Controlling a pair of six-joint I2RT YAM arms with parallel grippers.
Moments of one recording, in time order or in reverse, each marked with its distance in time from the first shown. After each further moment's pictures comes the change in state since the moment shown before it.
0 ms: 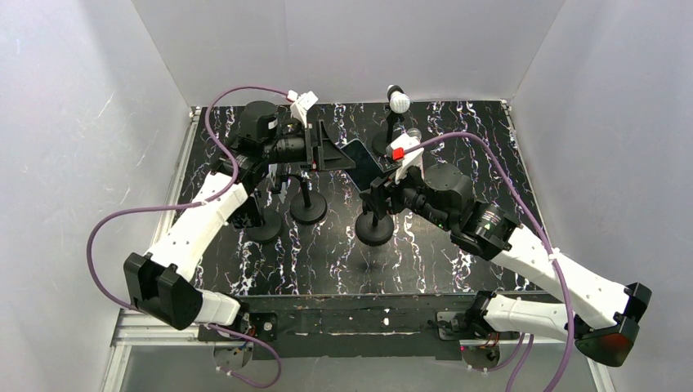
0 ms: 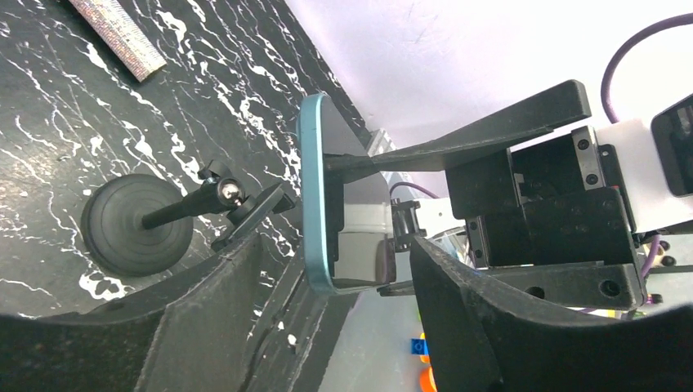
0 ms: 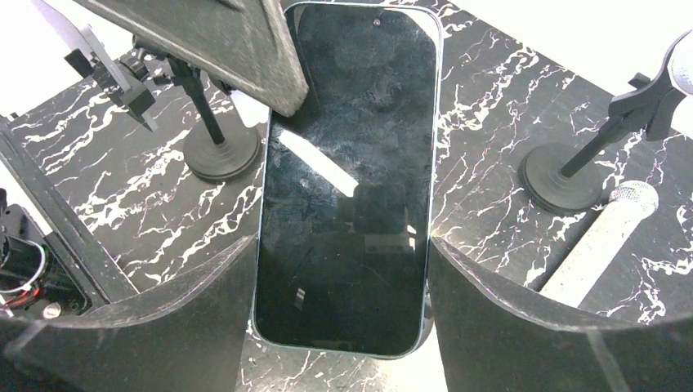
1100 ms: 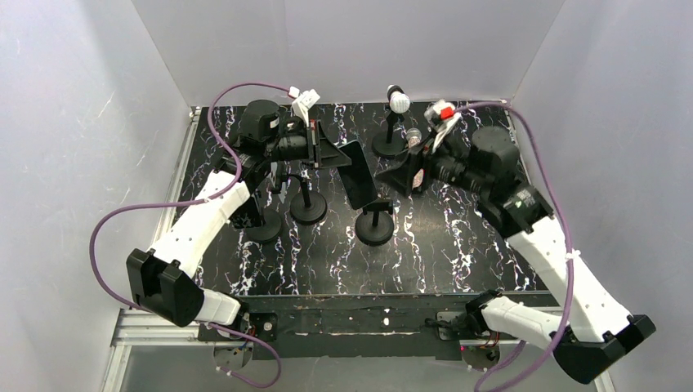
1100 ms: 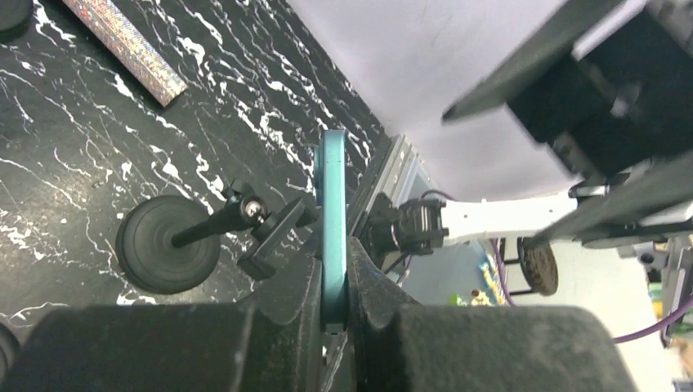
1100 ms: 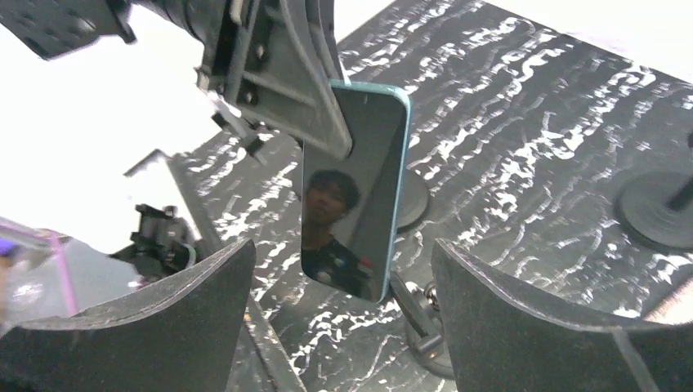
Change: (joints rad) left arm -0.010 0.025 -0.010 0.093 -0.025 0.016; right arm -0.343 -0.014 0.109 -0.043 -0.507 0.164
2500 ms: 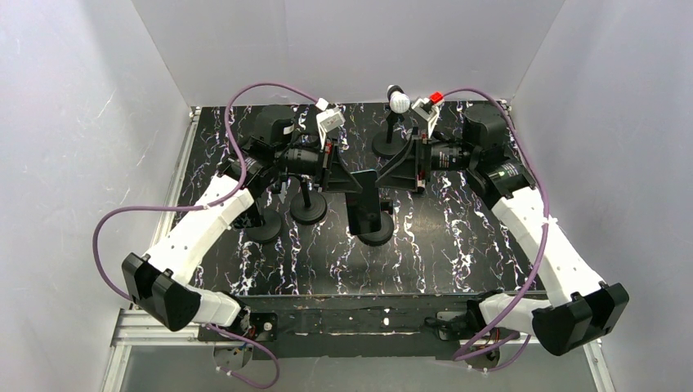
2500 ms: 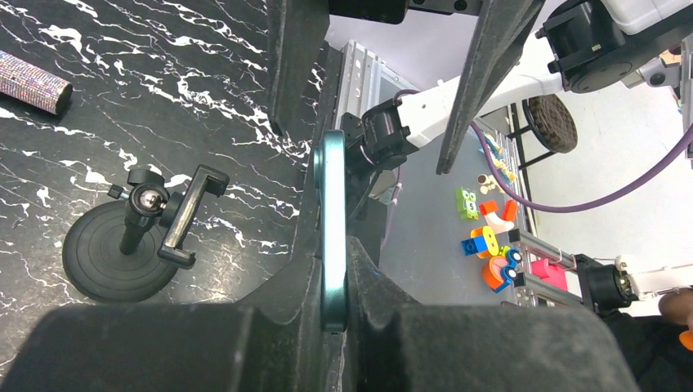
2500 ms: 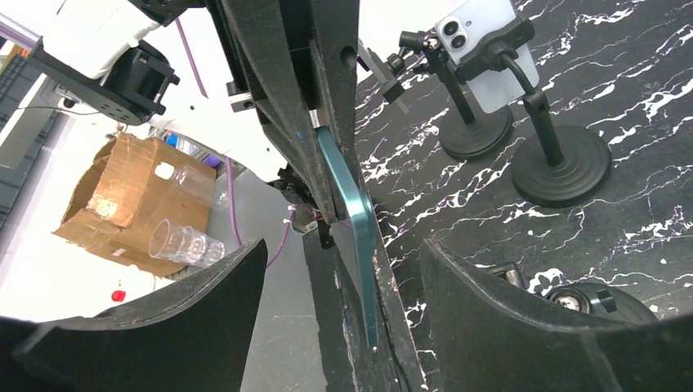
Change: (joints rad) left arm -0.123 -0.020 0.068 -0.208 0.187 0.348; right arm -0.209 0.206 0.073 0.038 -0.703 0.196
